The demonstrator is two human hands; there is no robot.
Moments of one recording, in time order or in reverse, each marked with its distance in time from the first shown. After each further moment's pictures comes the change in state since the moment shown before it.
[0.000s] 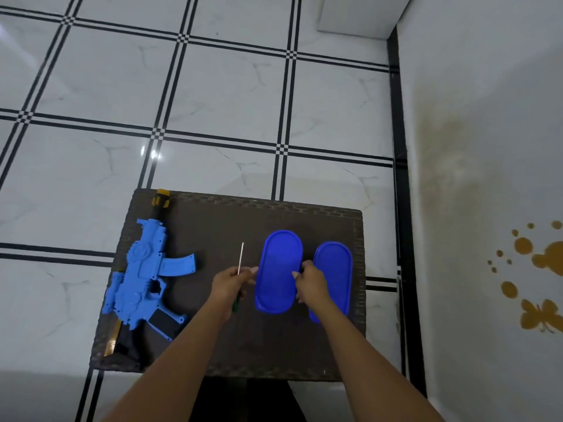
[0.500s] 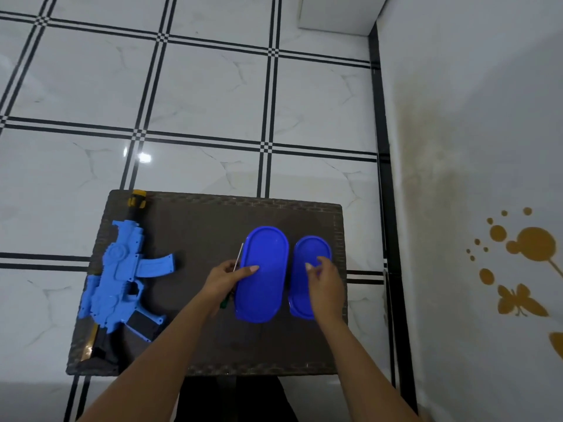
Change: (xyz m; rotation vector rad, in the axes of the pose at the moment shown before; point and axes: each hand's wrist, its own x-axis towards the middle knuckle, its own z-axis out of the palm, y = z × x) left_hand -0.003 0.004 0.024 0.136 -0.189 0.017; right_hand -0.031 0.039 -0.038 0.152 0.337 -0.054
